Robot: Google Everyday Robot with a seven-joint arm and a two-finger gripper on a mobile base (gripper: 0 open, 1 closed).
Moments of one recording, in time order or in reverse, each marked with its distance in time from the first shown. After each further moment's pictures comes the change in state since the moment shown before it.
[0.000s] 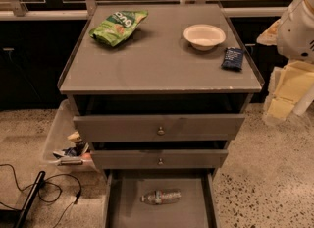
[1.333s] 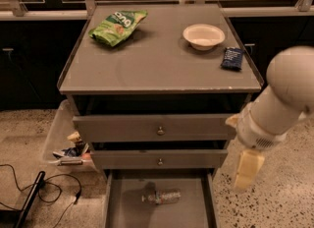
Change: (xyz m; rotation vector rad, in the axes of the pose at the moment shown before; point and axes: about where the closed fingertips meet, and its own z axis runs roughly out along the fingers) arm 0.036 0.077 0.190 -0.216 -0.032 0.004
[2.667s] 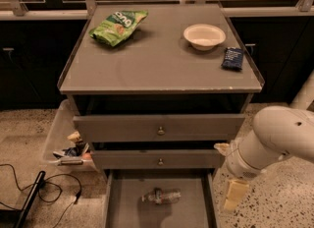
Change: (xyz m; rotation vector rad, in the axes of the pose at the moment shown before) arm 0.027 0.013 0.115 -0.004 -0.078 -0.073
